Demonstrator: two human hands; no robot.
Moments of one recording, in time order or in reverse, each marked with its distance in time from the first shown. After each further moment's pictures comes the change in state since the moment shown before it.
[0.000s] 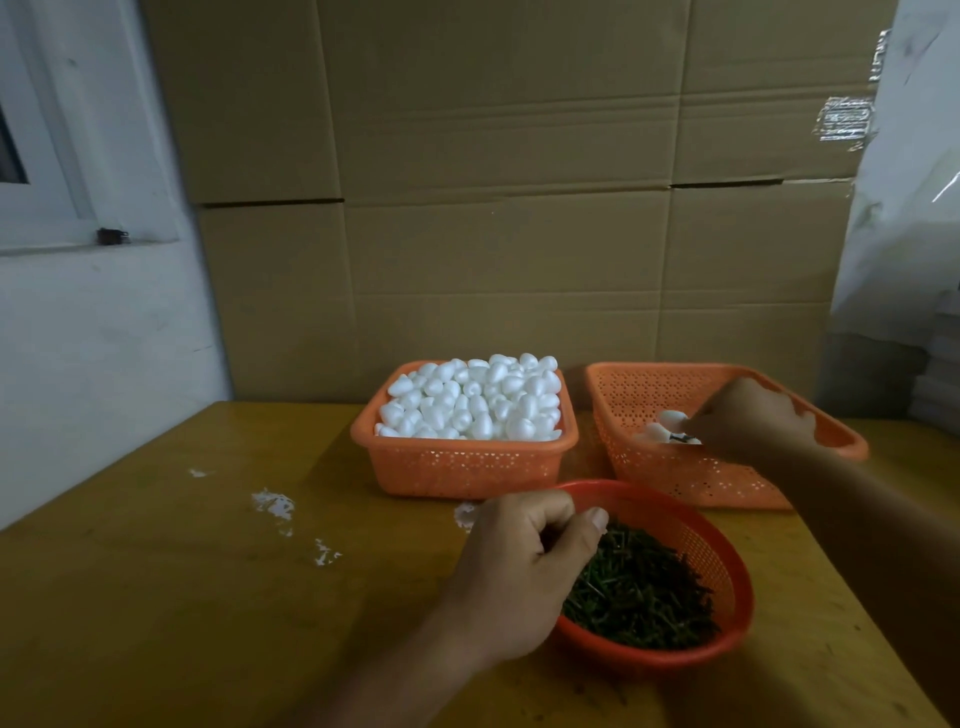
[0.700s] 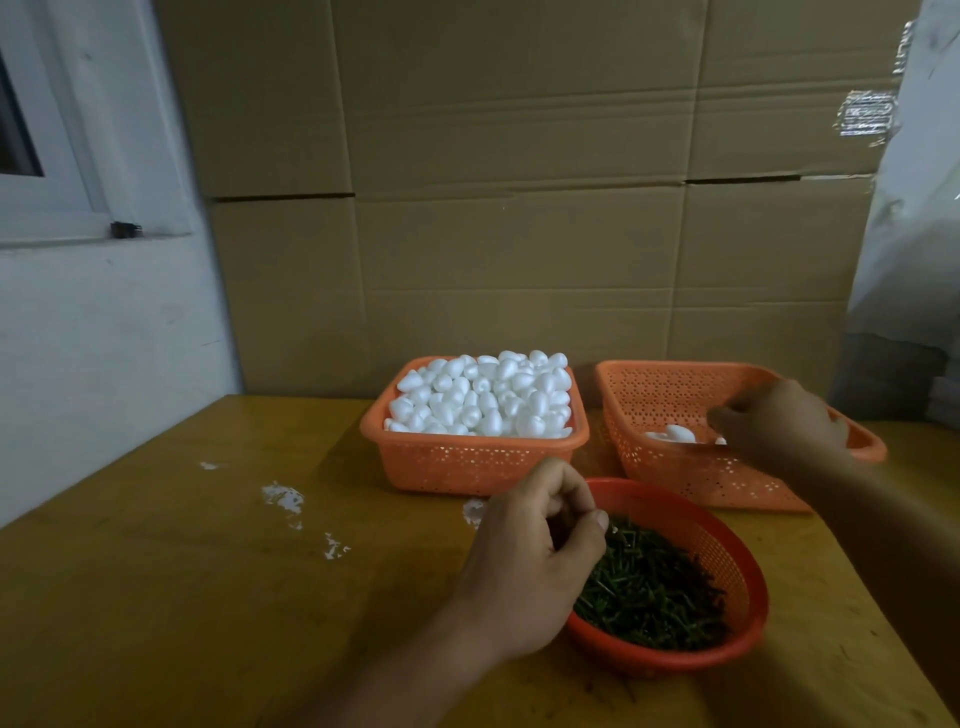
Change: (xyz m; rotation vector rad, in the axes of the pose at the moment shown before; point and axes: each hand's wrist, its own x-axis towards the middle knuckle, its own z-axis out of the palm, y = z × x) left_hand 0.000 0.002 -0.002 0.000 0.020 -0.016; right_hand -0.021 0.005 -0.005 0.182 0.130 -0.030
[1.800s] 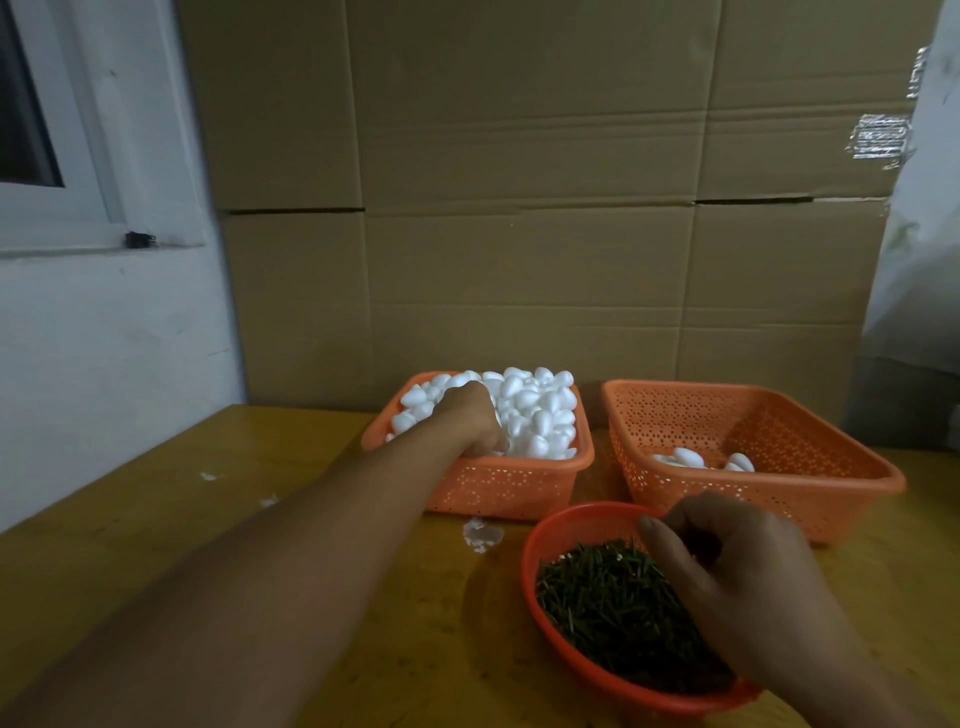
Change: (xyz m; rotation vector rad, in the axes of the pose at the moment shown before) left_hand 0.151 -0.062 -0.065 0.999 -0.121 -0.570; right_hand -0.134 -0.022 0.003 0.338 0.005 -0.456
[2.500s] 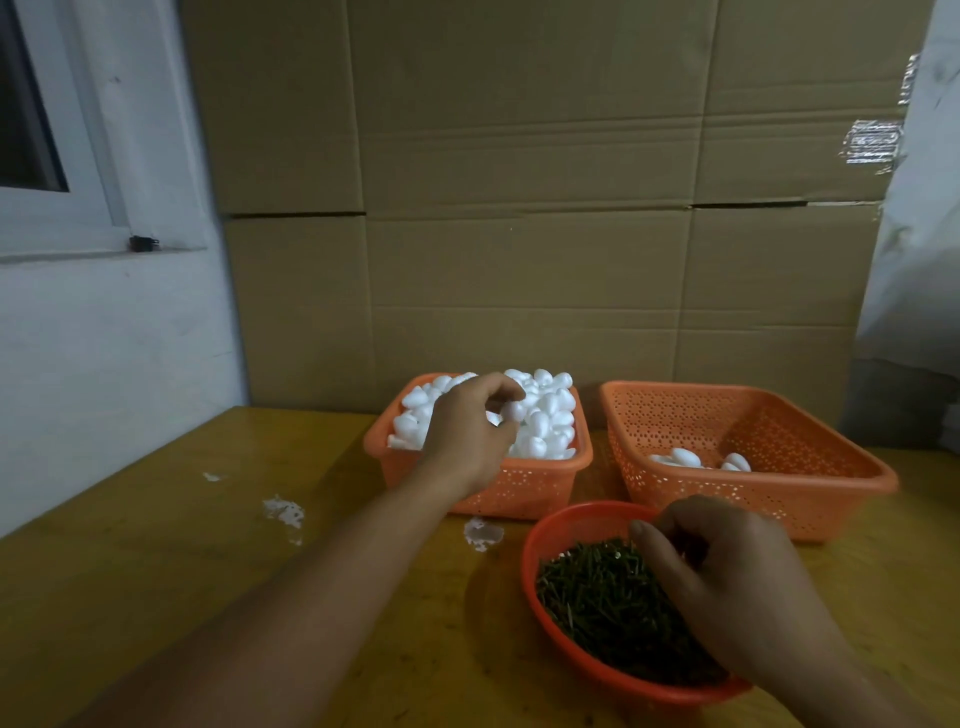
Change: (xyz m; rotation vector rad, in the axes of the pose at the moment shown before) left_hand -0.057 -0.001 0.007 -0.784 0.370 0.309; right_hand -0.002 -0.007 -0.001 -0.049 -0.022 0.009
